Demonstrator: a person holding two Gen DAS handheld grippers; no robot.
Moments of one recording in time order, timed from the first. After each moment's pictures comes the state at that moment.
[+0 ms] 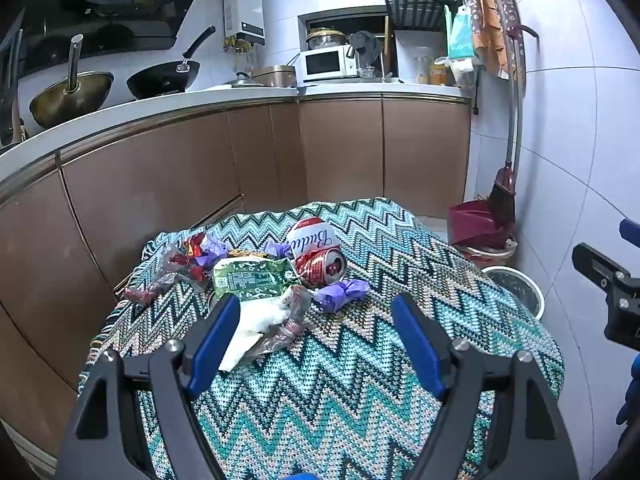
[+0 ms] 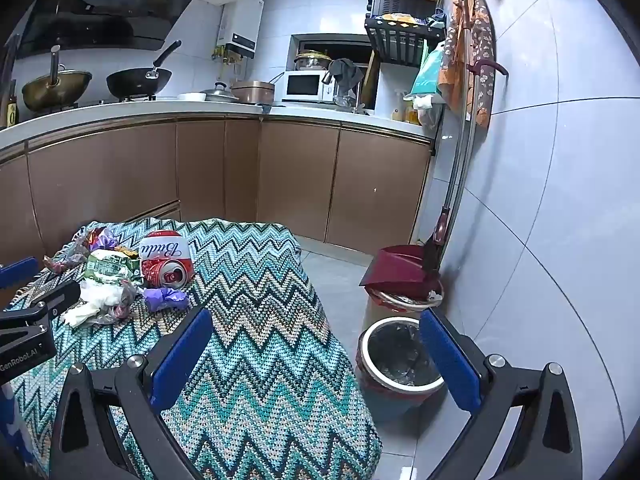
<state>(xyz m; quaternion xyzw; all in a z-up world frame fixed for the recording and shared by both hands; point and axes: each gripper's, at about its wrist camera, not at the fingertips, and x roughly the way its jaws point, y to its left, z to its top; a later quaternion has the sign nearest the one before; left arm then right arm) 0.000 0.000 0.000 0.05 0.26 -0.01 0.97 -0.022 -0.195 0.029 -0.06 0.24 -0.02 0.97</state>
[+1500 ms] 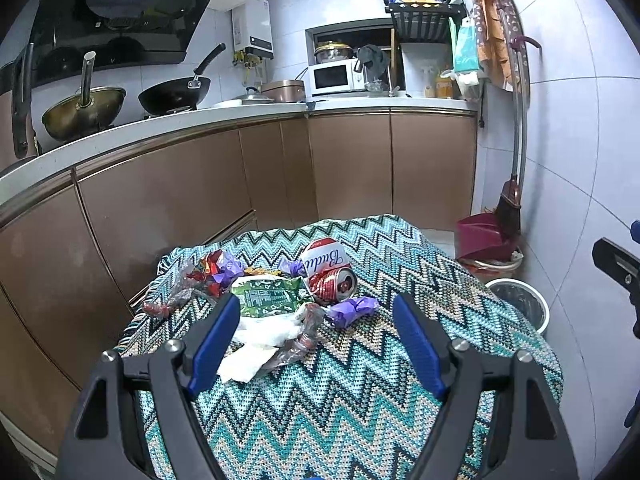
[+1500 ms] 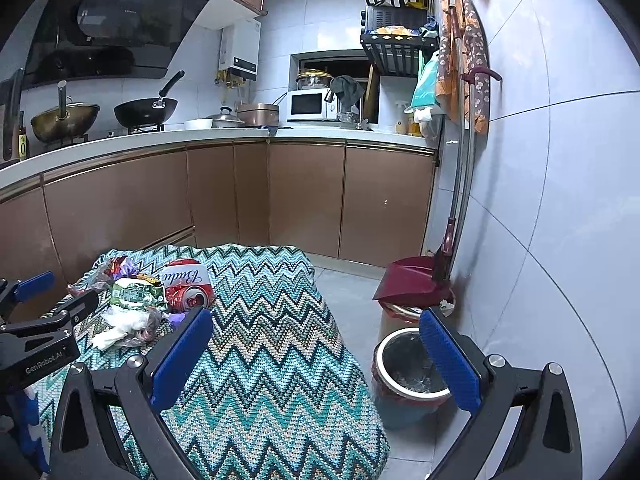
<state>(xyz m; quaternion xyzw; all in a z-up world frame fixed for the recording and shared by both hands) -0.011 0.002 0.022 0.05 0.23 0.01 0.97 -0.042 -0.200 0.056 -0.03 0.20 0.01 0.98</state>
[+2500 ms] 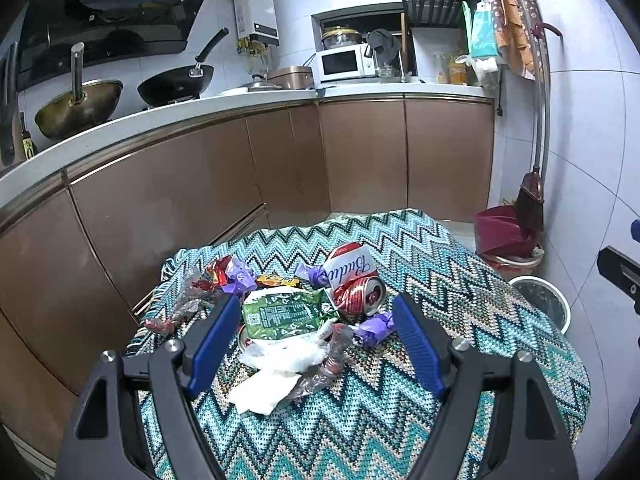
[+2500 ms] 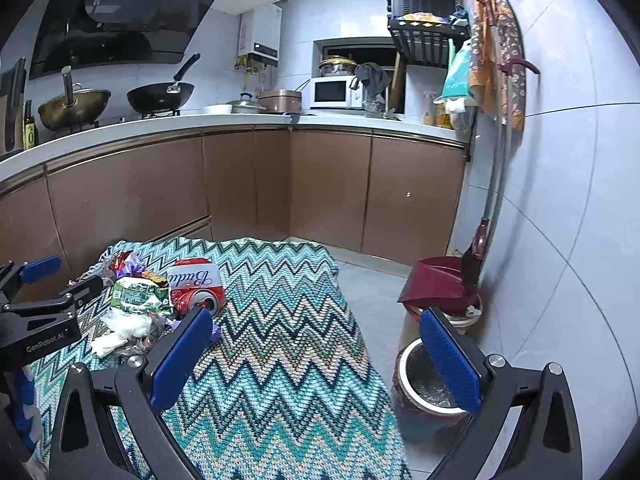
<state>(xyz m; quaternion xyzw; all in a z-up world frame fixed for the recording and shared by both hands) 0.048 0.025 0.017 0.06 0.26 0.02 0.96 0.018 -0.184 0.045 -0.04 0.23 0.05 0.97</state>
